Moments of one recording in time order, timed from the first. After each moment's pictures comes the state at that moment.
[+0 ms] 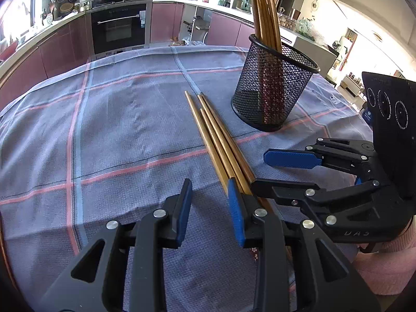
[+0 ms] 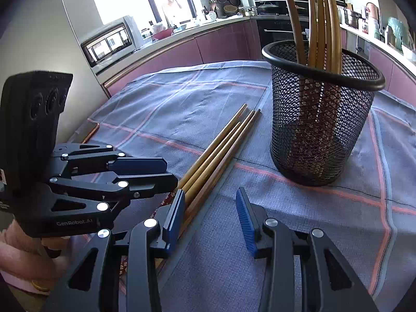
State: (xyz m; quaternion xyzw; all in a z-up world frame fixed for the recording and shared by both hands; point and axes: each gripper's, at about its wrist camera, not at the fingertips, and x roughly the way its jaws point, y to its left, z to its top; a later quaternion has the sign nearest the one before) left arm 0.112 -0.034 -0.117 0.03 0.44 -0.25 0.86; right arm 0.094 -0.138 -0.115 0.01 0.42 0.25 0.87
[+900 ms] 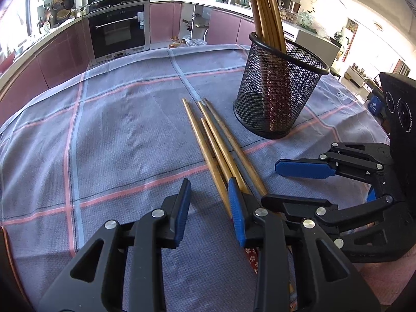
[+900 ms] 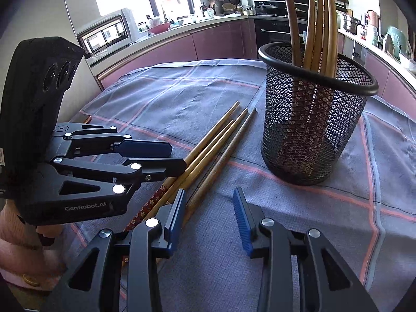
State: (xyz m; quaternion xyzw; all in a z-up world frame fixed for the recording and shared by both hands) left arm 0.132 -0.050 -0.119 0.06 0.44 -0.24 0.86; right arm 0.093 -0.140 -0.116 -0.01 0.43 0.24 0.87
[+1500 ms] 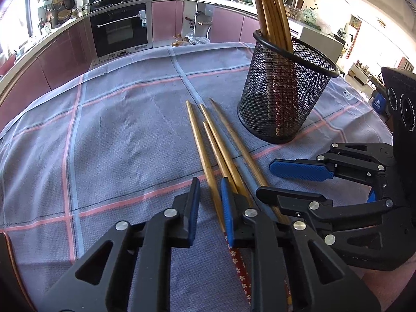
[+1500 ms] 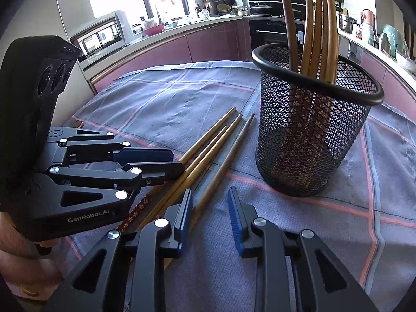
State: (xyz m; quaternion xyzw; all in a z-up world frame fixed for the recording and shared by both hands) left arm 0.143 -0.059 -0.119 0.07 0.45 -0.23 0.86; right arm 0.107 -0.138 -0.118 -0.01 0.42 0.22 0.88
